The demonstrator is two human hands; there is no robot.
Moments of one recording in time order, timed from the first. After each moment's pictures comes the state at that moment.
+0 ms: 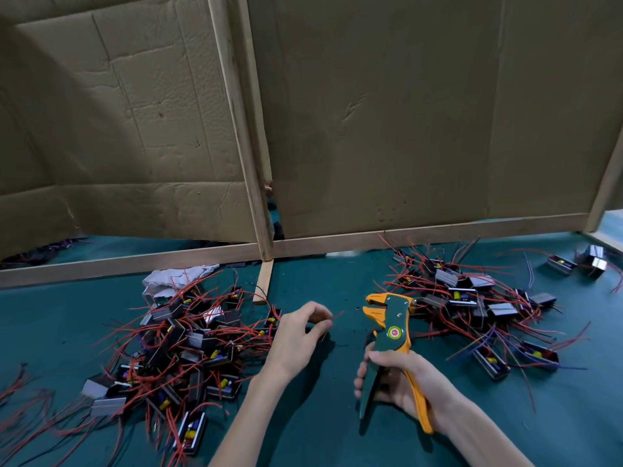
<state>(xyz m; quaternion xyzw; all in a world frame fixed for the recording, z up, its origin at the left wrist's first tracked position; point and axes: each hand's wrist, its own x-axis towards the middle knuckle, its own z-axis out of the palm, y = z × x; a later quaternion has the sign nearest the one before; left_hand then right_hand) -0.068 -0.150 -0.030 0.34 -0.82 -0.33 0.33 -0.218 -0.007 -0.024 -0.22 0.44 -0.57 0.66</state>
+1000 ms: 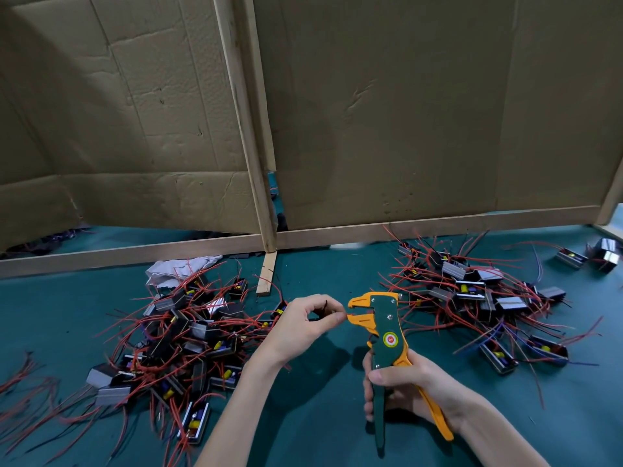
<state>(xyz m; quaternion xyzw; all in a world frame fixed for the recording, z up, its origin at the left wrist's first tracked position) -0.059 -0.145 -0.002 0.25 -0.80 -0.48 0.28 -0.221 0.002 -0.018 -0.36 0.44 -0.47 0.68</state>
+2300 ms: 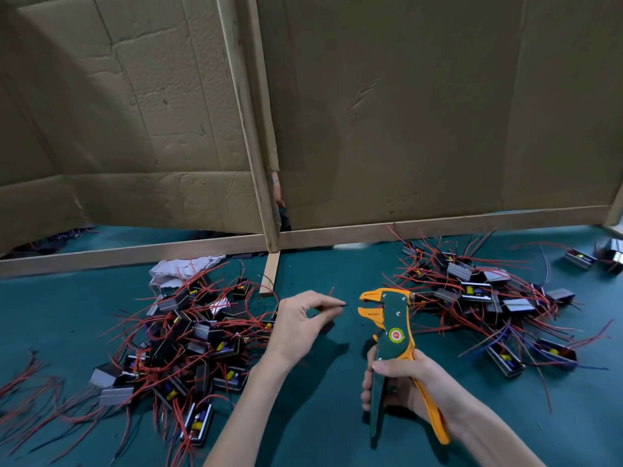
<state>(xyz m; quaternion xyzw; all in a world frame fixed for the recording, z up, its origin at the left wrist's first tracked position) -0.063 -0.142 -0.006 0.30 -0.77 -0.39 0.41 -0.212 0.000 -0.017 -0.30 0.46 -0.52 0.65</state>
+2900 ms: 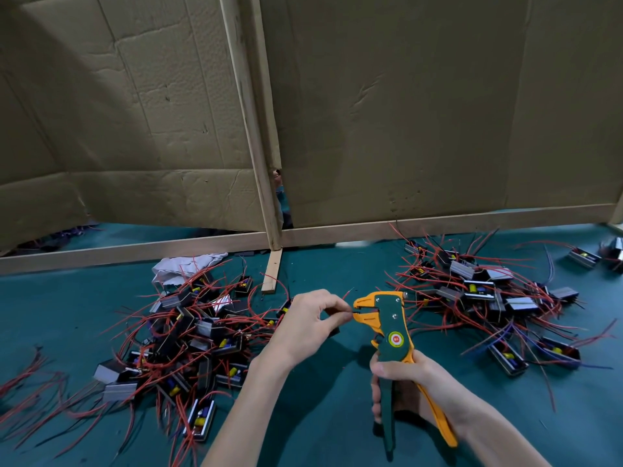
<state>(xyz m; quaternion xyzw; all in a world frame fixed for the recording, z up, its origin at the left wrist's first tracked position) -0.062 -0.138 0.007 0.28 -0.86 -0.32 0.30 -0.211 0.005 -0.014 -0.31 0.48 -0.49 0.66</state>
